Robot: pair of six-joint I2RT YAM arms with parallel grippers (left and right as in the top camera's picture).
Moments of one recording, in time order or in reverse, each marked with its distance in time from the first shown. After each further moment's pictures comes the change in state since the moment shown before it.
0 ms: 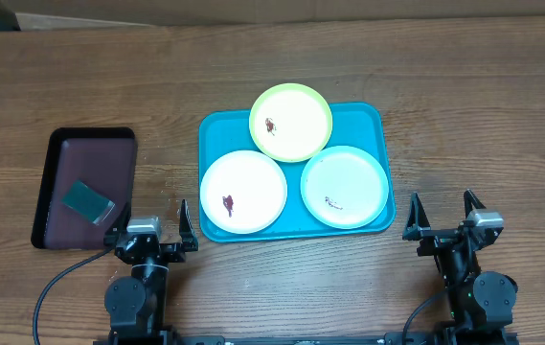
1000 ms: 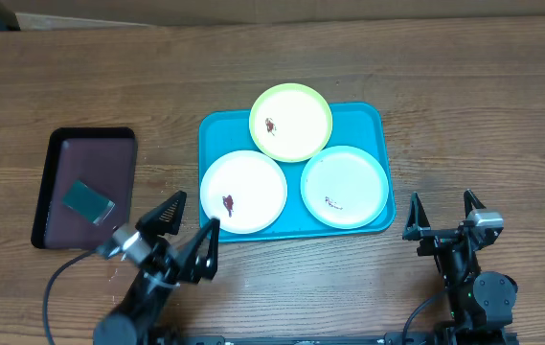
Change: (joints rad) left arm -0.001 -0.002 -0.003 0.534 0.566 -0.786; right arm 0.000 0.000 0.000 0.001 0.000 0.001
